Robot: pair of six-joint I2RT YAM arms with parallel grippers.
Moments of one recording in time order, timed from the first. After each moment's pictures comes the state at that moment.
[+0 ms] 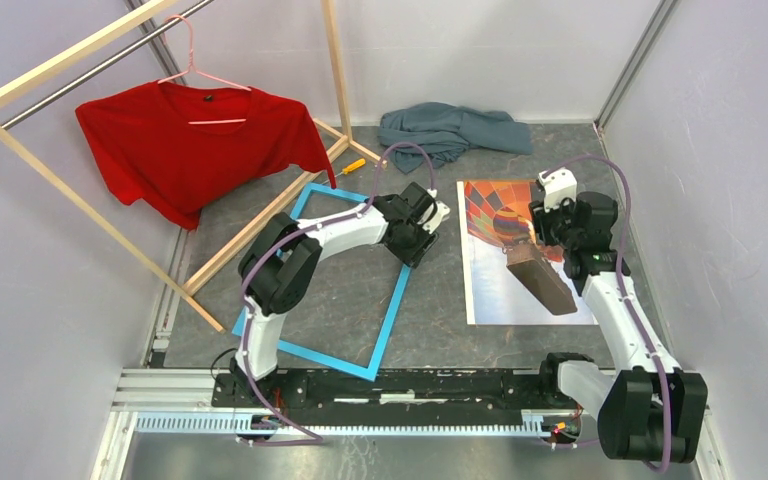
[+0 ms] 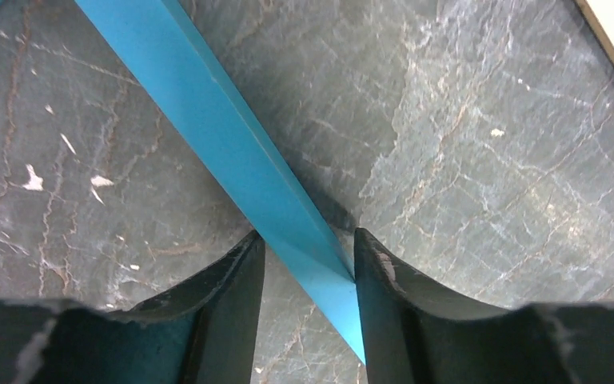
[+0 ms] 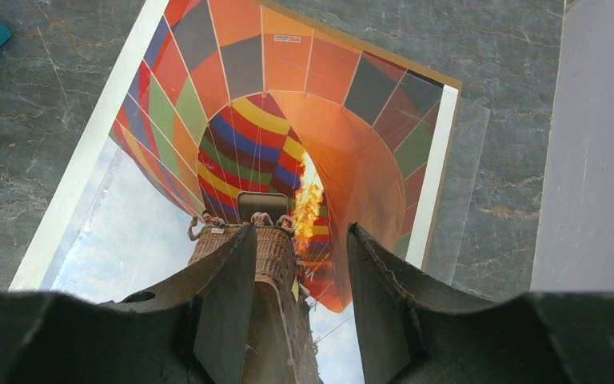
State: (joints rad) left arm -0.79 2.04 1.45 -0.54 0.08 0.03; right arm -0.05 1.05 0.67 -0.12 -0.17 -0.36
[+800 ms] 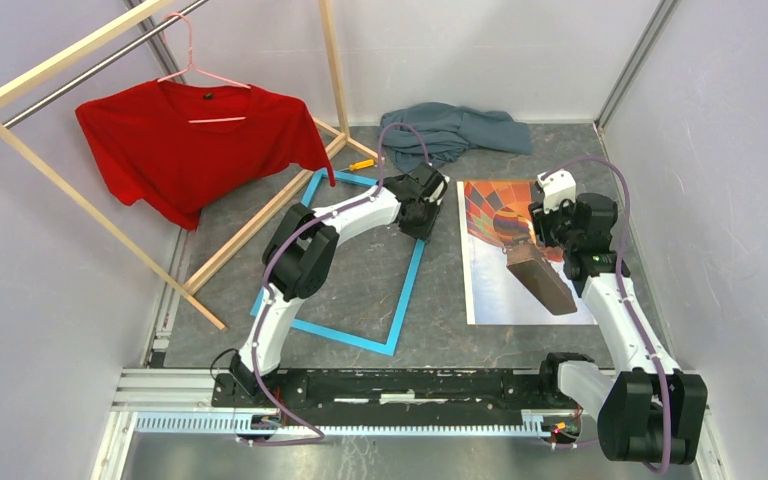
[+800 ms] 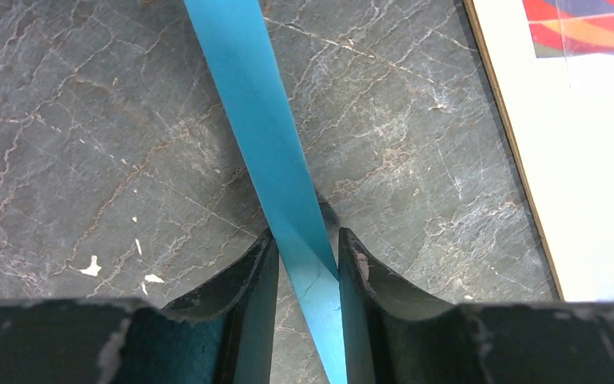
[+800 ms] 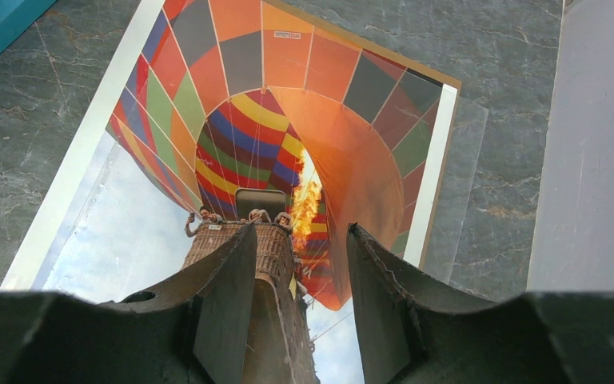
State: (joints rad) left arm -0.74 2.24 1.77 -0.60 0.02 -0.21; right arm -0.05 1.03 0.66 -0.12 -0.17 -0.38
